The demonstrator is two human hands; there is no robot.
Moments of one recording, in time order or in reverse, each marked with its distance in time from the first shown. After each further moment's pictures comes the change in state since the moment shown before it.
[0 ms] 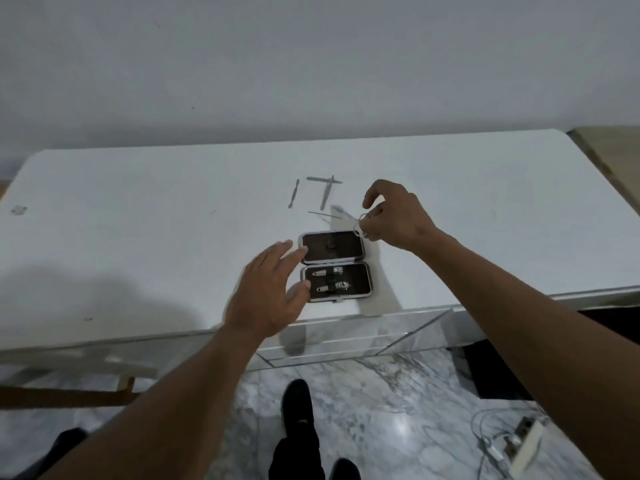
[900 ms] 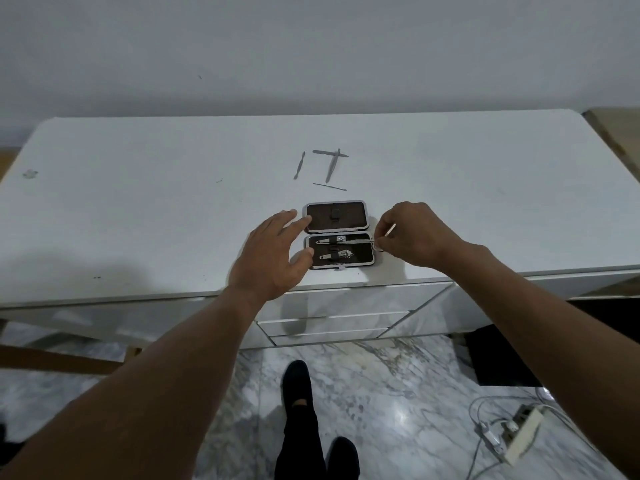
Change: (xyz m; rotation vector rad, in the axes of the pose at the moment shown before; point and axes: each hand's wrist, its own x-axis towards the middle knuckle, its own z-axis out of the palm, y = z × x) left_hand -0.001 -0.001 0.001 -0.006 -0.014 -0.041; right_hand -0.055 0.028 0.006 -0.477 -0.116 -0.215
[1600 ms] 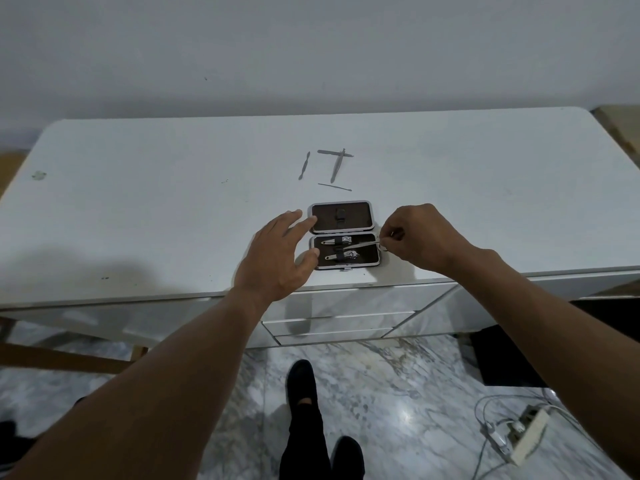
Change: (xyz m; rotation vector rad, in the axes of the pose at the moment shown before) left_hand 0.000 -0.001 -0.001 0.003 -0.003 0.007; right_hand -0.003 0.003 0.003 -0.028 0.055 -0.076
